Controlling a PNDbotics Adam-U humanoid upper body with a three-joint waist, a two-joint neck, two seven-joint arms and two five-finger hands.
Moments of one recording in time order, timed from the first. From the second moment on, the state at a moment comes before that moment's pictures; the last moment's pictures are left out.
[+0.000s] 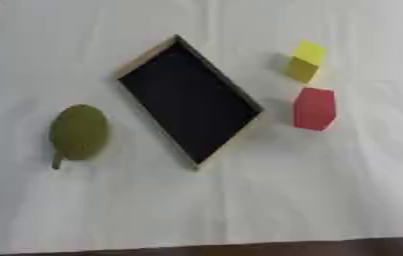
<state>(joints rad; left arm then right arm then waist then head) -0.32 0.38 0.11 -1.98 0.04 -0.36 0.34 -0.31 -0.66 -0.16 -1.99 -0.14 -0.33 0.02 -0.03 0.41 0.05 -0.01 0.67</state>
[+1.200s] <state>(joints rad) -0.31 0.38 0.10 -1.98 0.04 -0.35 0.32 -0.18 -1.15 0.04 -1.99 0.25 -0.27 0.11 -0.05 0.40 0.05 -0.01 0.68</state>
